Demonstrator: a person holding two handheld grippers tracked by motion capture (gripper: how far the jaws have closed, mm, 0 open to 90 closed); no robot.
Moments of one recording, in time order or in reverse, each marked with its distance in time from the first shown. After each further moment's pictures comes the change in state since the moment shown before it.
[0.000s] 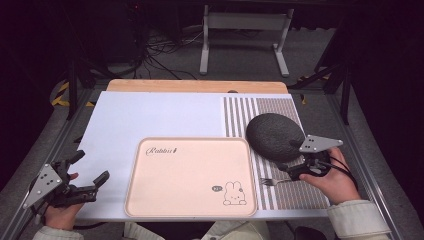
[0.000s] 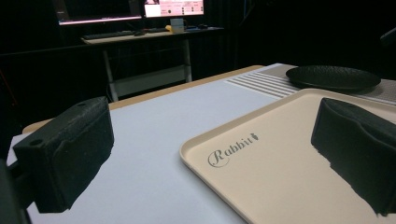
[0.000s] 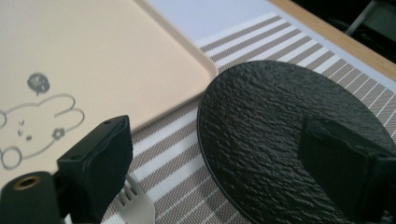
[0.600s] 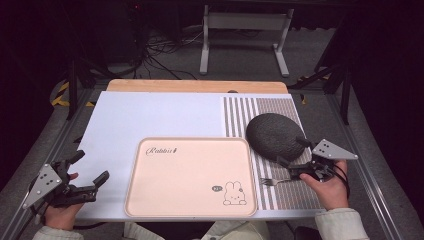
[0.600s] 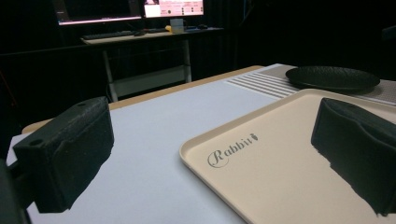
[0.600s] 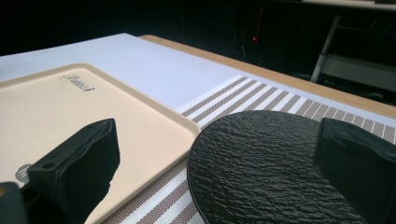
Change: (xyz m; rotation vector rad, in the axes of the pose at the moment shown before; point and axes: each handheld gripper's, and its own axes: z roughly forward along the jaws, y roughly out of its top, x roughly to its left) left arm 0.000 0.000 0.000 -0.001 -0.002 0.000; right arm 0.004 -0.026 0.002 -0.359 -0.098 0.202
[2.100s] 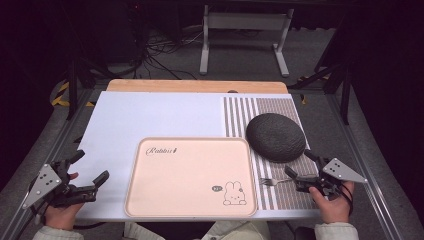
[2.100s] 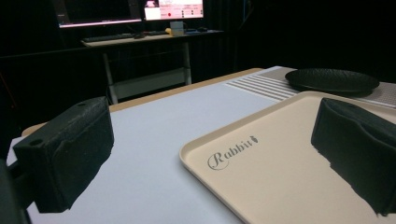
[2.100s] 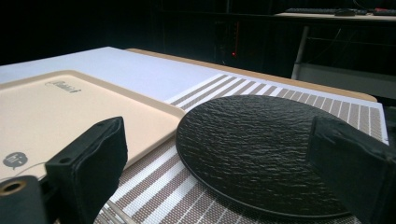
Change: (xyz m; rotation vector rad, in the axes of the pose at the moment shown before) left arm 0.000 0.000 0.000 -0.010 -0.001 -0.002; right arm 0.005 -0.047 -0.027 -0.106 -0.082 0.035
